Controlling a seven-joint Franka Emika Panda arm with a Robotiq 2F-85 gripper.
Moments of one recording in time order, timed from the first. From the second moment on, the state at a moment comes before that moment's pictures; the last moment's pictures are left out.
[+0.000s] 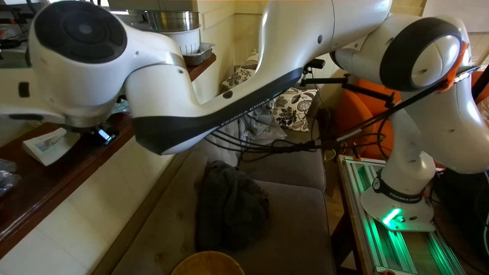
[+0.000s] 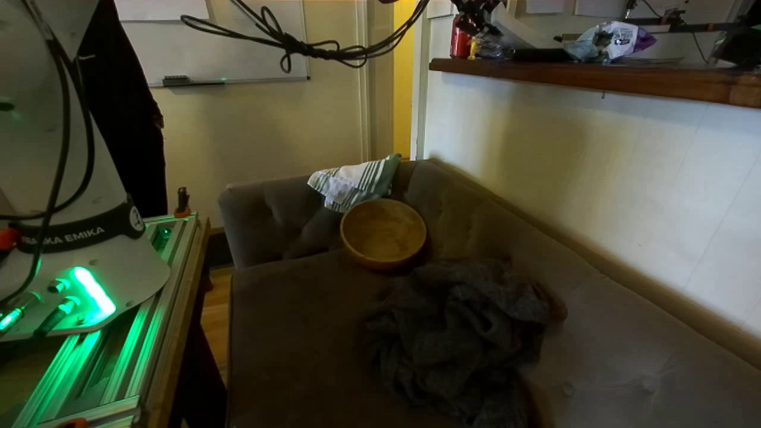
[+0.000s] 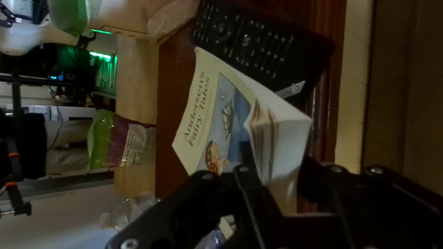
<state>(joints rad) 0.32 0.62 0.11 -1.18 -0.91 2.30 -0.64</state>
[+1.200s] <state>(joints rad) -0.08 0.12 0.36 -1.97 -0.38 2.95 -1.06</state>
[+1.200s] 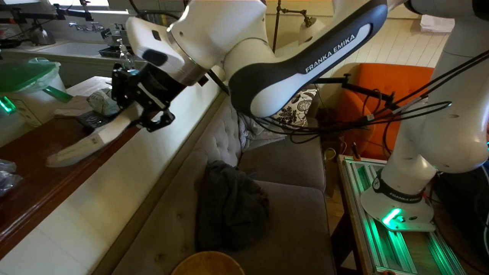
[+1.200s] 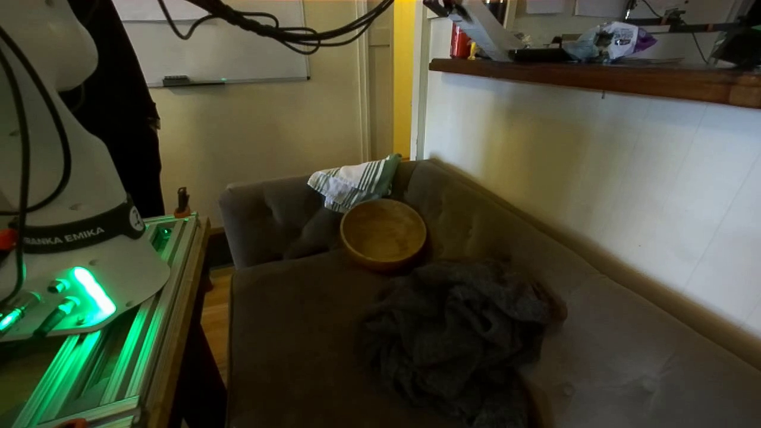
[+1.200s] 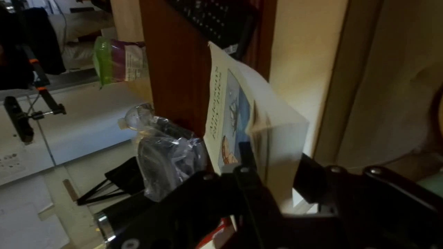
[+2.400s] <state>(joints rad) -0.29 0.12 0.60 -2.33 0.37 2.97 -1.83</state>
